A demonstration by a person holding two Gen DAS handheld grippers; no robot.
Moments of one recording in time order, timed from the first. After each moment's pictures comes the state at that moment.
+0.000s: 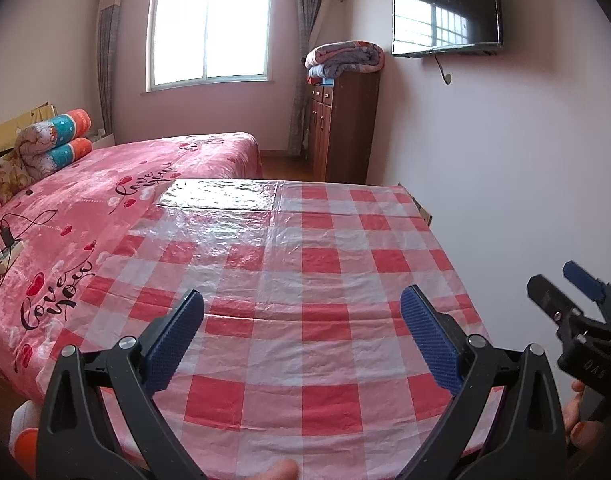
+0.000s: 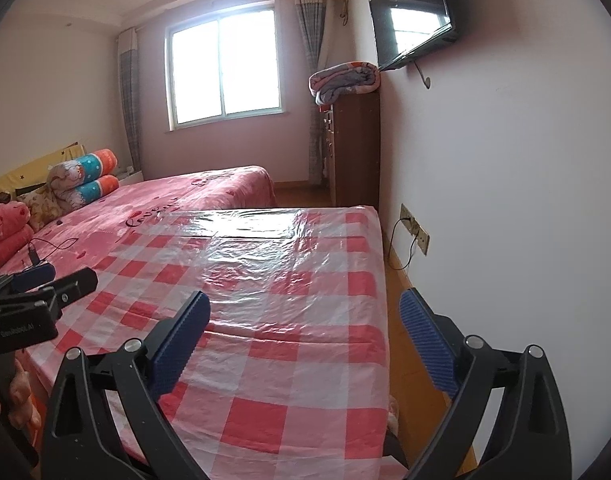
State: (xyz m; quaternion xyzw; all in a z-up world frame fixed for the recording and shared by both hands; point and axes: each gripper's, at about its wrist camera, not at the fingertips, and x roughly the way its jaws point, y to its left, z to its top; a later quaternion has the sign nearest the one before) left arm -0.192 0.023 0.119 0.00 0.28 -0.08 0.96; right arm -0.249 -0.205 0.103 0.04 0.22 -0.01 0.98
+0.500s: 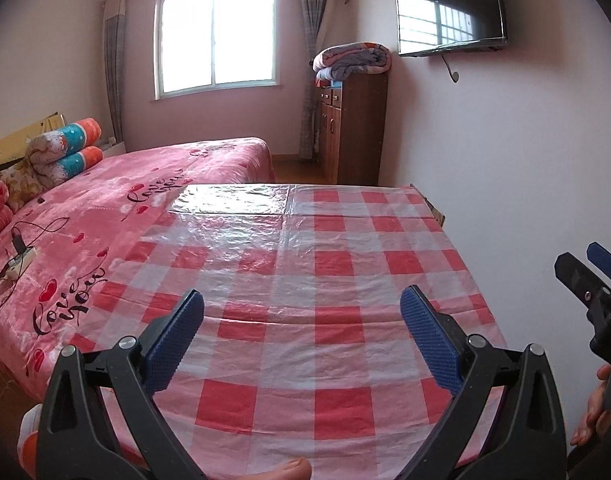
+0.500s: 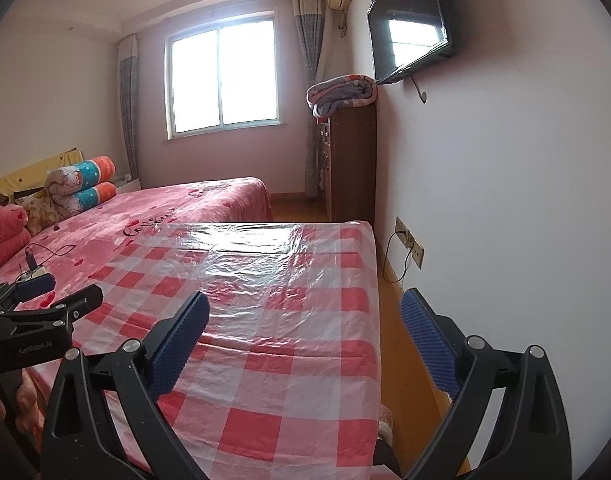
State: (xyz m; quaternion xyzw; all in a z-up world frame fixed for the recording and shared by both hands) left arm -0.190 0.020 0.117 0.02 0.27 -0.06 0.96; right arm -0.253 -0.206 0.115 0.03 0.20 -0.02 0.98
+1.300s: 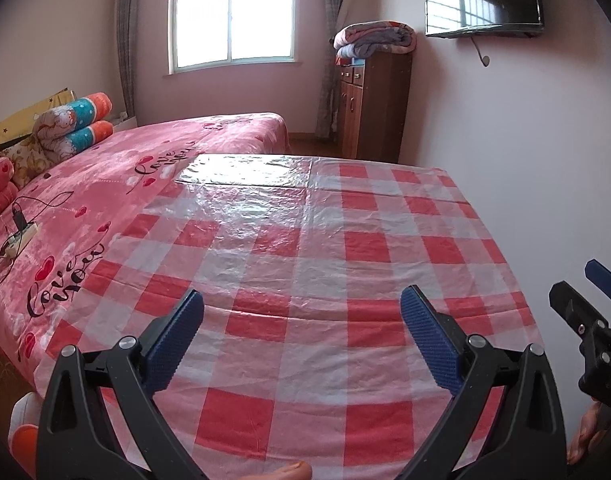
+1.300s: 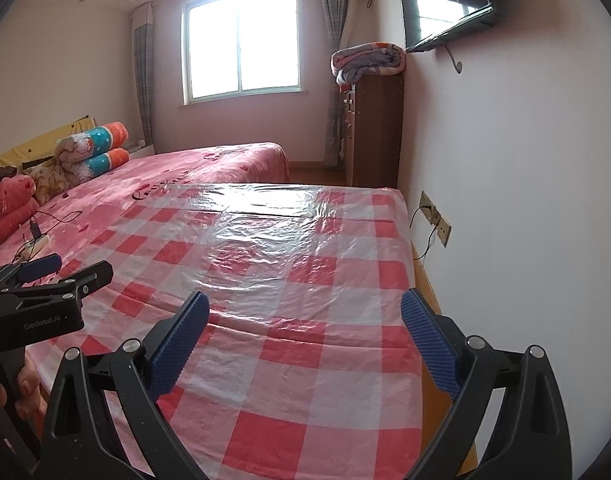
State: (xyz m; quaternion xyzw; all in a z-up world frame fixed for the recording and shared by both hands) left arm -0.140 0.038 0.077 0.00 0.31 -0.03 0.95; right arm -0.198 -0.181 0.072 0.02 0.26 0.02 0.97
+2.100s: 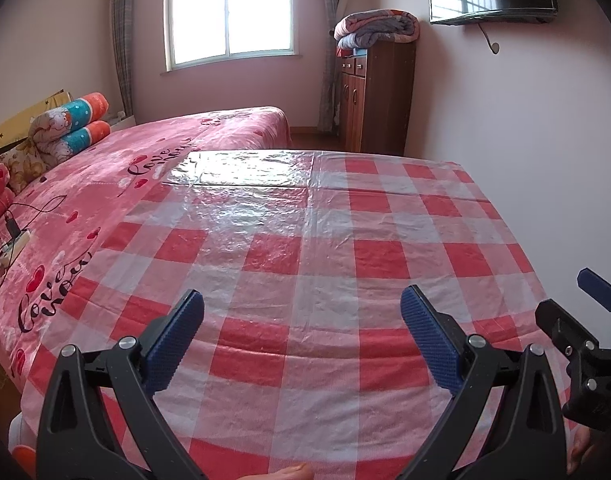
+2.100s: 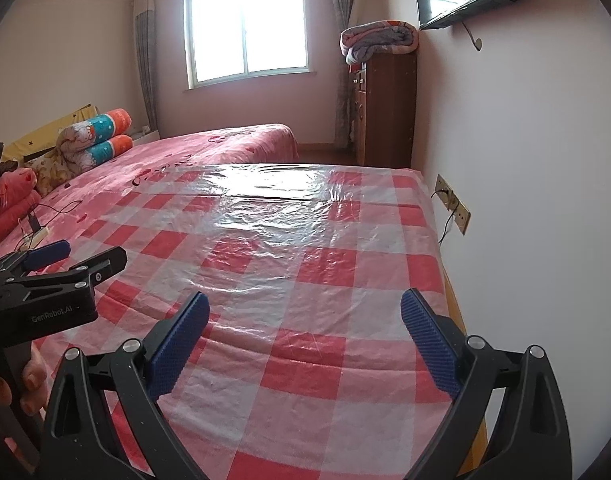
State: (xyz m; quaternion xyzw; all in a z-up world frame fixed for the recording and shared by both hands) left arm -0.088 0.030 0.058 0.02 0.32 -0.03 0.95; right arm -0.140 -0.175 0.043 0.02 0.29 0.03 0.96
